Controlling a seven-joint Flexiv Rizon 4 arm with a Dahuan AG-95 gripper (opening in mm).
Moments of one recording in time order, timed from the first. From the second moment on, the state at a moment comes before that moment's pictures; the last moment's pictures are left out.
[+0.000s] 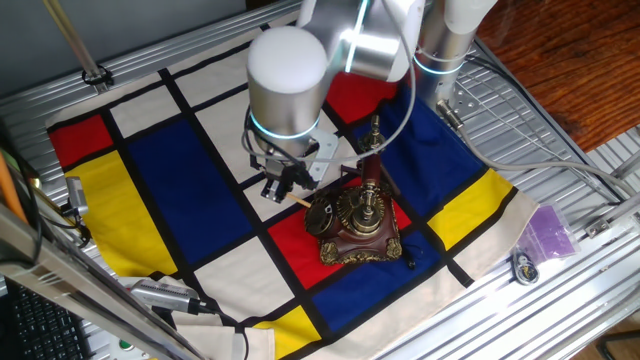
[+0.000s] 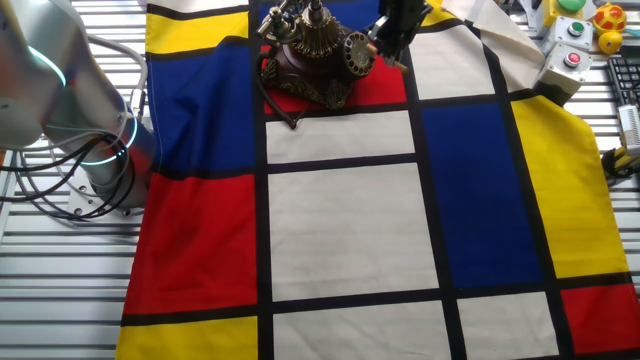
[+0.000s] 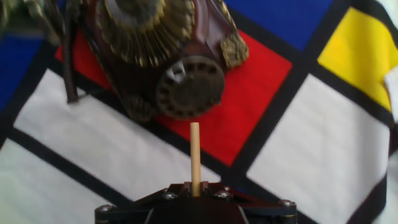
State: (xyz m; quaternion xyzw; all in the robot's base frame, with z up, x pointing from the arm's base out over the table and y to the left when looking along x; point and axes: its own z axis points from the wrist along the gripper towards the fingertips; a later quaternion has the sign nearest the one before) arm 0.488 0.149 0.145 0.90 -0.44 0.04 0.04
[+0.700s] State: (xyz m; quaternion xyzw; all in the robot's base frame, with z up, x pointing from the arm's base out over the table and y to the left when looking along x) arm 0.488 0.149 0.145 0.90 -0.44 0.03 0.06
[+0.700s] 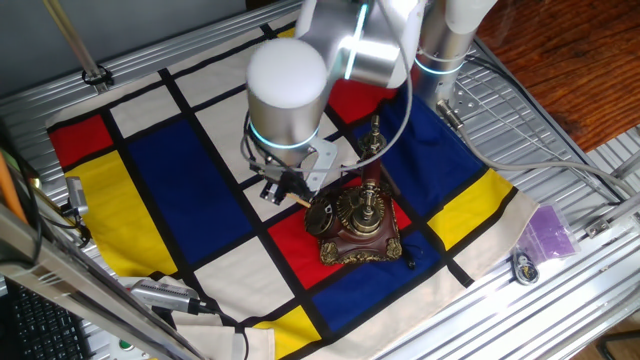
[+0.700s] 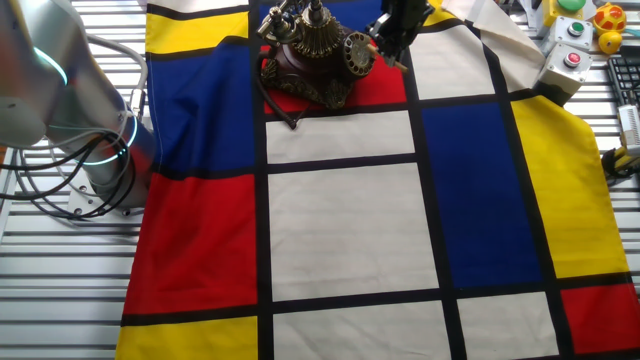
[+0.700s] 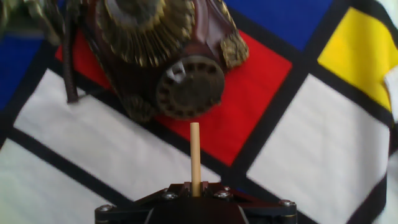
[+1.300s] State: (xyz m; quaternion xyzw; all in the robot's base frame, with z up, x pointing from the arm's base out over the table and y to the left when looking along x) arm 0.487 0.153 0.143 0.90 -0.44 0.02 0.06
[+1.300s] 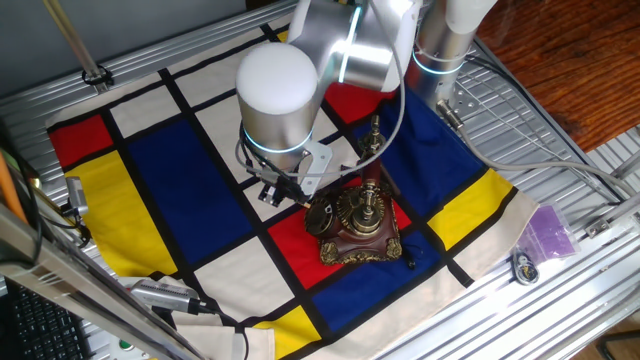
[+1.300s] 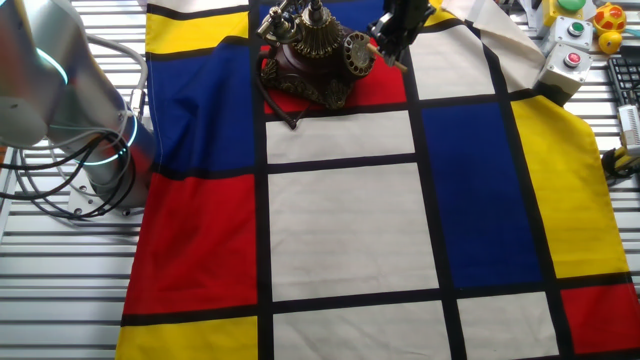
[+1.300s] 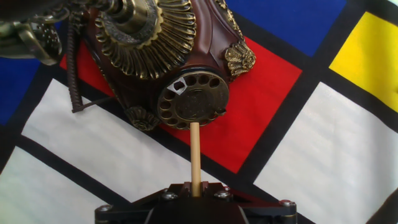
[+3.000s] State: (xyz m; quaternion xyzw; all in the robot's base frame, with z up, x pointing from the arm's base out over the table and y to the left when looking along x) arm 0.460 0.172 0.129 0.91 -0.41 0.02 0.07
